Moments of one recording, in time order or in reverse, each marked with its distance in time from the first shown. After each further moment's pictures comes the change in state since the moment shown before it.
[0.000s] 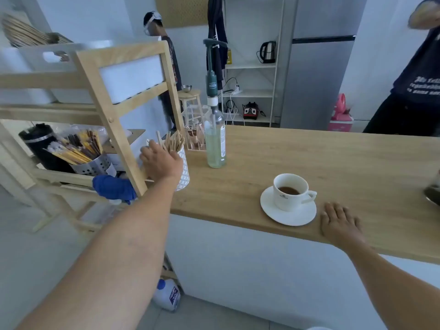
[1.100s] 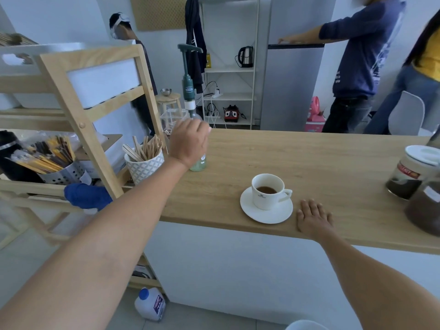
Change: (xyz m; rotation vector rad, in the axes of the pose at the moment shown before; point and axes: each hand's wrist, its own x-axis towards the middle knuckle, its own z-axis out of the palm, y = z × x) left_hand -0.014 0.092 -0.002 -0.043 0.336 1.167; right_hand -0.006 -0.008 -0.011 -0.045 -0.132 0.044
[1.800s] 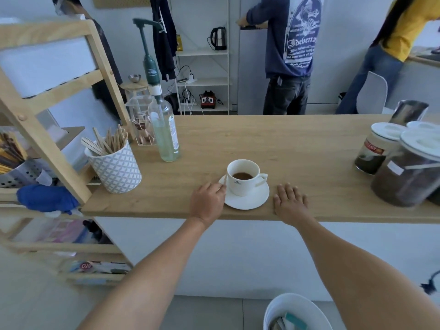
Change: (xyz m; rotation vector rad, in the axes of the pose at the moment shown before) left_hand -0.129 0.140 0.063 -0.248 -0.344 -0.069; right_hand -0.007 0.004 0.005 0.014 0.032 -0.025
